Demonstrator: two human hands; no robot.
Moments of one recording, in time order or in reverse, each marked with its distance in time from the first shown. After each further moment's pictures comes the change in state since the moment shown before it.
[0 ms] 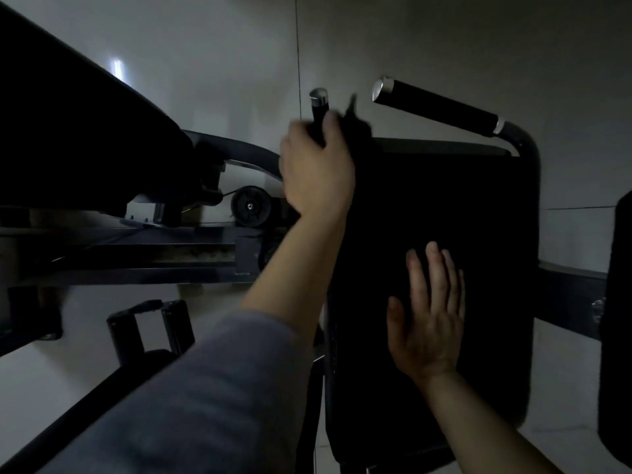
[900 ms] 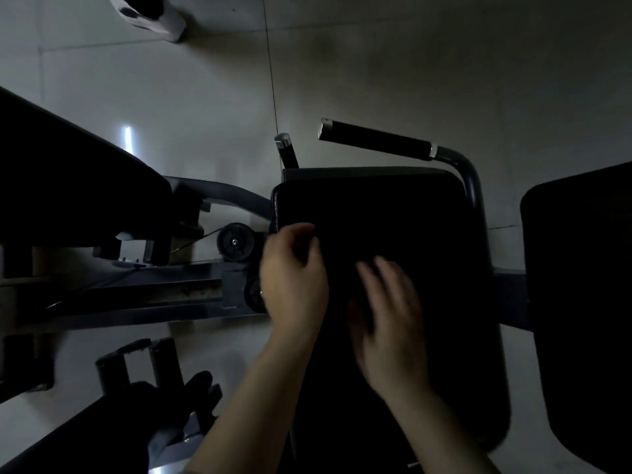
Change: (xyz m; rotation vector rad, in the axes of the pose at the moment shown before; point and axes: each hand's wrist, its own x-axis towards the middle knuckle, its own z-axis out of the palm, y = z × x) left_hand -0.103 -0.040 -0.014 0.121 -0.040 0.209; right_hand 0.006 -0.007 -0.045 0.317 -0.013 0.083
